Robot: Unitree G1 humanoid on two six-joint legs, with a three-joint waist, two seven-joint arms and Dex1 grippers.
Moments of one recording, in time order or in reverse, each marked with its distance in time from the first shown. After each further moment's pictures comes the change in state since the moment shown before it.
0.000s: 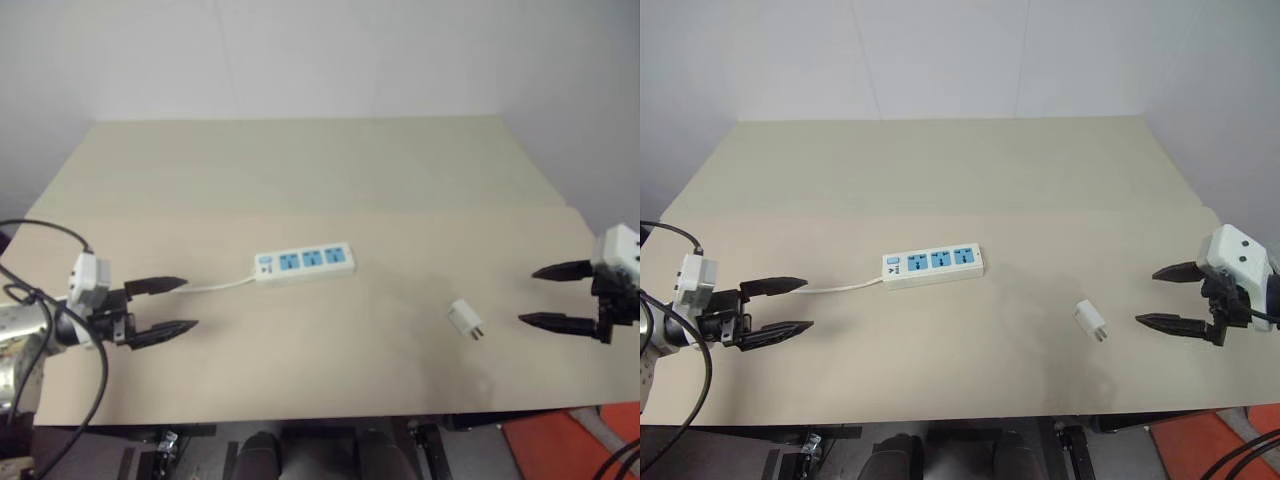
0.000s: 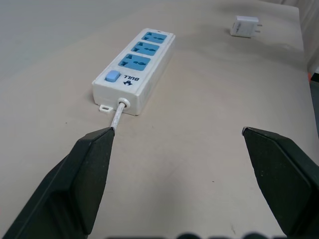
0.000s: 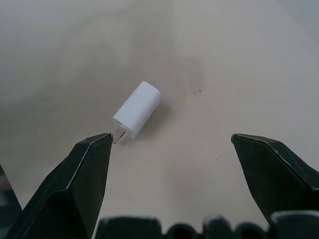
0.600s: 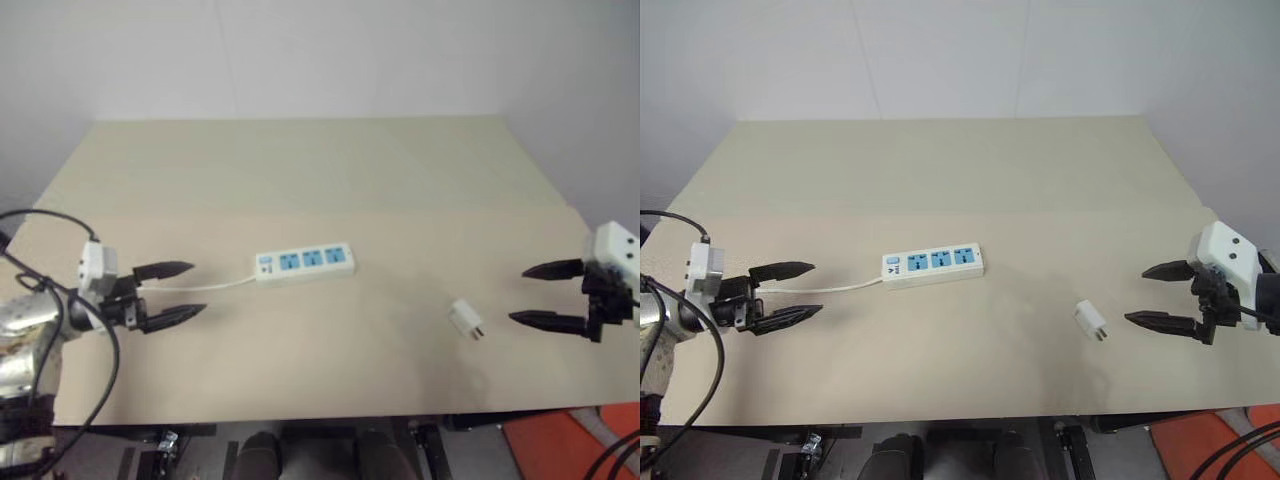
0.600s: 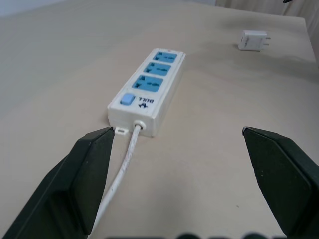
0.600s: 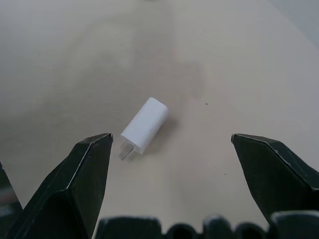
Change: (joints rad) left arm -0.132 -0.056 -0.047 0.120 0.037 -0.102 -0.004; right arm 0.006 0.011 -0.006 -0.074 0.036 0.076 -0.051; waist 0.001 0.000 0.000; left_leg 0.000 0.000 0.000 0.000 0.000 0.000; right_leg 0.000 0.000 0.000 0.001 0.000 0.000
